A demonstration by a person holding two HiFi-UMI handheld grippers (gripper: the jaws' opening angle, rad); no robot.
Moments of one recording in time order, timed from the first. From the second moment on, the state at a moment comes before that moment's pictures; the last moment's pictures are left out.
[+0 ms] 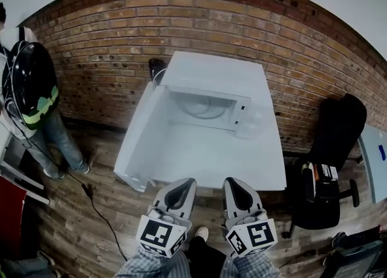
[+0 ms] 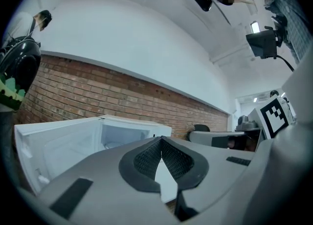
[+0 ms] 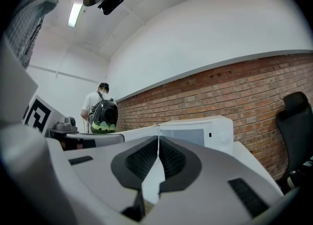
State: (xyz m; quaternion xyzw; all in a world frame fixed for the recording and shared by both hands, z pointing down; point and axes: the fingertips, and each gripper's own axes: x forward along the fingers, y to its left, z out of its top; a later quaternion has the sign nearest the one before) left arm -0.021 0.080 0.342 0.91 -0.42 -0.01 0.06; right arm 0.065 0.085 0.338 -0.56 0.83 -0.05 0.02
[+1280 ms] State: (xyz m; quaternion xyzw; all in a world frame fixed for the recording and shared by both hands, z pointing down) left arm 0.013 -0.167 0.382 0.91 -0.40 0.02 0.12; right arm 0.072 -0.166 0.384 -0.55 0.83 -0.08 -0.03
